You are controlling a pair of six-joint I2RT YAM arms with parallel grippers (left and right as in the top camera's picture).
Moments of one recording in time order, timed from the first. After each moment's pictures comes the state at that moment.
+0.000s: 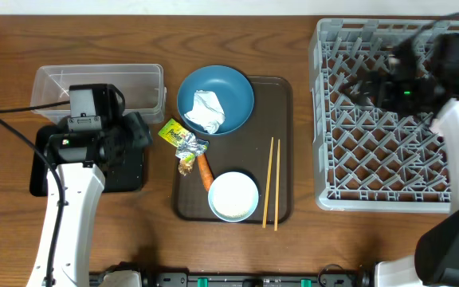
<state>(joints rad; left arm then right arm) 0.07 1.28 1.07 -0.81 0.17 -0.37 -0.13 1.66 1.46 -0.93 -0.53 0.01</state>
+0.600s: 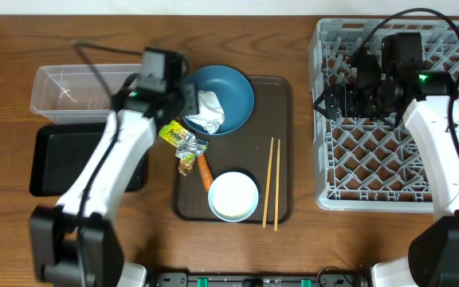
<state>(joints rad) -0.23 1.65 1.30 -0.62 0.07 -0.27 0.03 1.66 1.46 -0.98 -0.34 0.01</state>
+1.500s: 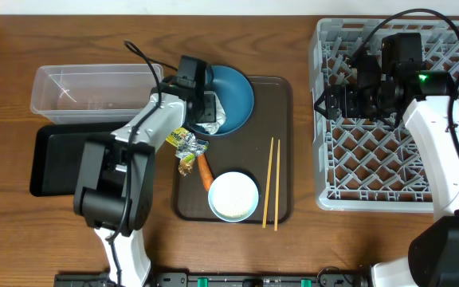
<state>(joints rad) -0.27 2.00 1.33 -0.50 0.06 -0.30 0.03 1.66 1.46 -0.98 -0.34 0.01</state>
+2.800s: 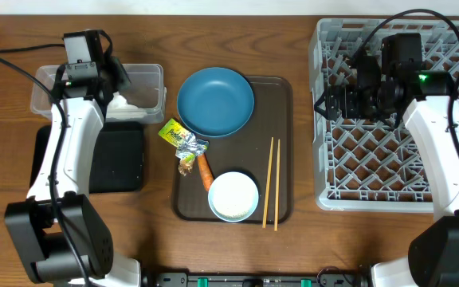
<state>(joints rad) 0.11 1.68 1.35 -0.54 -0.07 -0.31 0.03 1.66 1.46 -0.99 -0.34 0.01</state>
